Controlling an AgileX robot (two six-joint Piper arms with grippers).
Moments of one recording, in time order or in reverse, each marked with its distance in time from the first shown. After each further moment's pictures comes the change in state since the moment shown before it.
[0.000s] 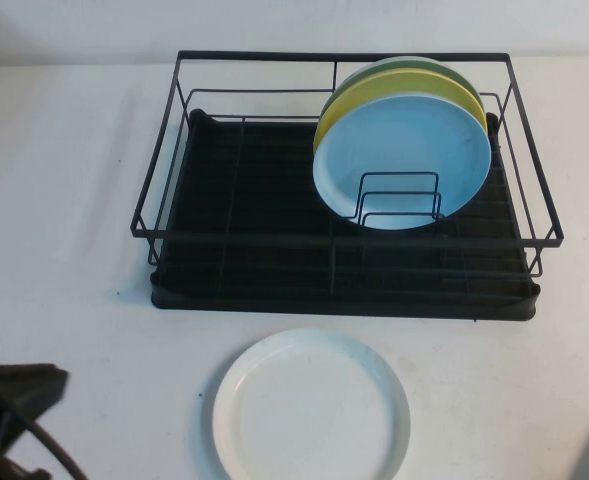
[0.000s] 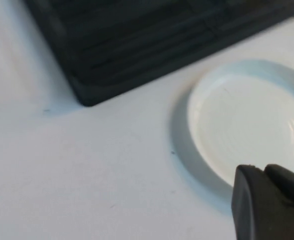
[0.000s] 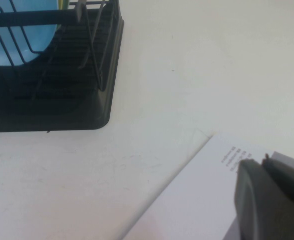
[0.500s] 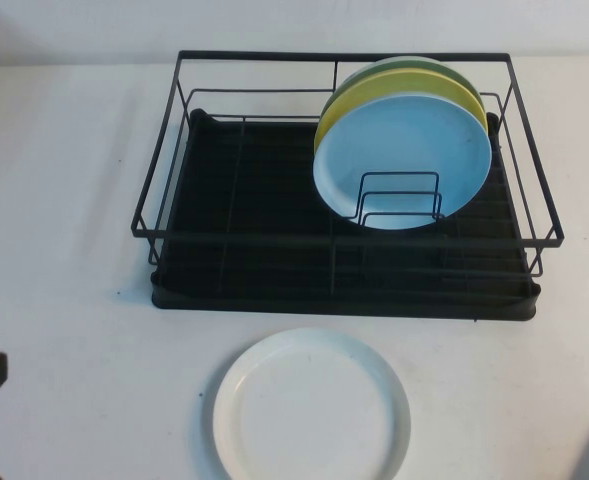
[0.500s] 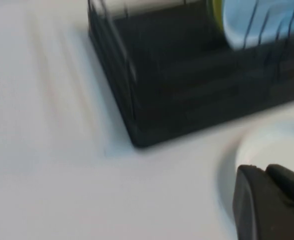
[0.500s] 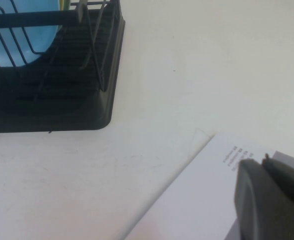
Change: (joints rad) right arm 0.000 0.000 0.000 0.006 0.000 0.000; left arm 0.005 -0.203 0.086 0.211 -0.085 -0.218
